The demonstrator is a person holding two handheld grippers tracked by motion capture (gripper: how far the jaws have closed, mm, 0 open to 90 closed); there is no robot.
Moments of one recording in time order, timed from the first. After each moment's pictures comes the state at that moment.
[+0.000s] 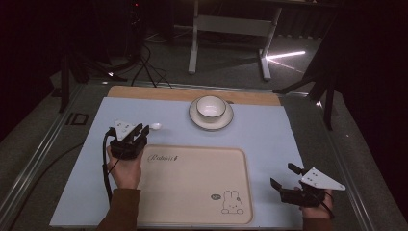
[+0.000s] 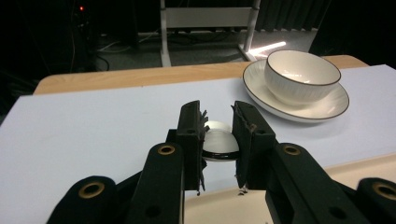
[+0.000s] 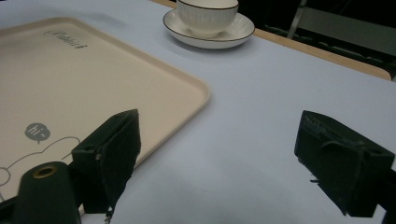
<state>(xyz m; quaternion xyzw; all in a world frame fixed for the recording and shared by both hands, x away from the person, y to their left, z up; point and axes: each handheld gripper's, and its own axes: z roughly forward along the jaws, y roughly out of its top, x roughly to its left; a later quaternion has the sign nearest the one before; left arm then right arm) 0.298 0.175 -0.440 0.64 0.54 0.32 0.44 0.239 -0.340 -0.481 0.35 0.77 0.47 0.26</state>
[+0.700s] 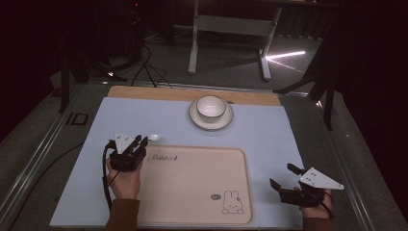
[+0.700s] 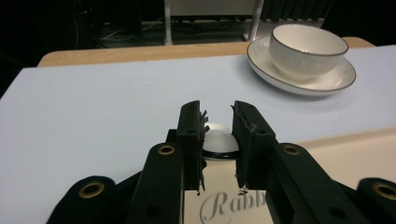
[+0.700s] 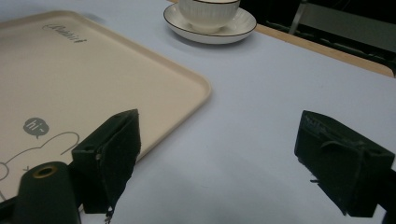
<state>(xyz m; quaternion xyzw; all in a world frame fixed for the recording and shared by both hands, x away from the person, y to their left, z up) 0.275 0.175 -0.467 0.64 0.55 0.32 0.43 0.240 -0.340 -0.482 0.35 0.77 0.46 0.26</state>
